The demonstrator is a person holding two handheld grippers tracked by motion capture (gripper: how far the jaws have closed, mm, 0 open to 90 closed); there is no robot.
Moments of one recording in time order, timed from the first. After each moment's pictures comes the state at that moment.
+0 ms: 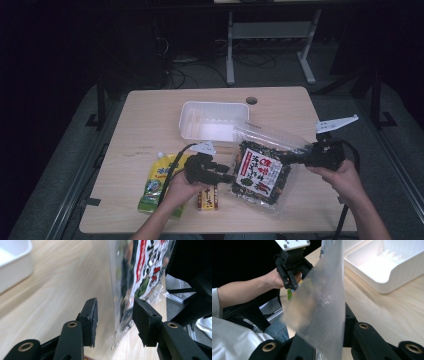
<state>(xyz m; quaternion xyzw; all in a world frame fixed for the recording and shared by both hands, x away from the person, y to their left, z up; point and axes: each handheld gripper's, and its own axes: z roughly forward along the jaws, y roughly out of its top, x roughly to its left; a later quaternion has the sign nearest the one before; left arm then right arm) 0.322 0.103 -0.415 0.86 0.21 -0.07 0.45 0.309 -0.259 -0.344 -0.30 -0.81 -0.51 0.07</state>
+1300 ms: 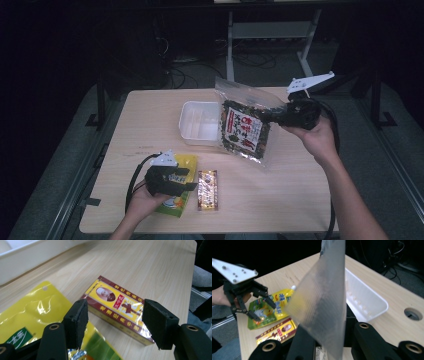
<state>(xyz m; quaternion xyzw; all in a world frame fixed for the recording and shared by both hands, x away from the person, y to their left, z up) 0.288 0.200 -0.416 0.87 0.27 0.02 0.42 0.364 -0.194 -0.267 -0.28 -0.83 -0.47 -0.08</state>
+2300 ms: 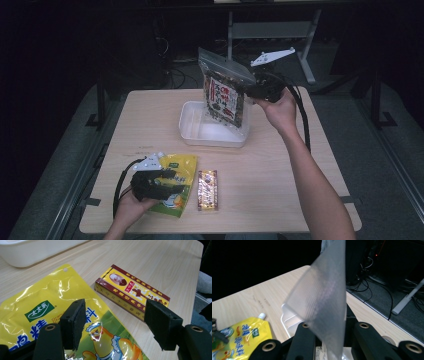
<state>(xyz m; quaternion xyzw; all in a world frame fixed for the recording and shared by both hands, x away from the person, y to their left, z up) 0.279 0.233 -0.423 0.85 0.30 0.03 0.43 0.427 -0.126 -0.248 -0.31 -0.81 -0.46 -0.17</state>
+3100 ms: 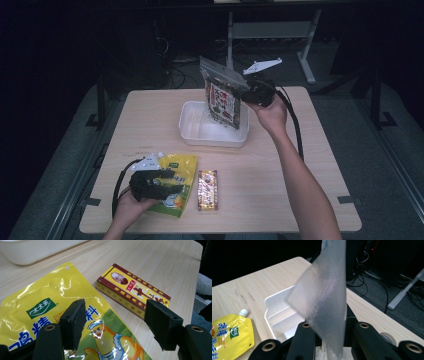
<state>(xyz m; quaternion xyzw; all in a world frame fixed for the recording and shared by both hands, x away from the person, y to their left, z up) 0.280 0.238 -0.425 0.85 0.30 0.03 0.43 0.452 -0.117 -0.289 -0.32 -0.82 -0.44 -0.19</state>
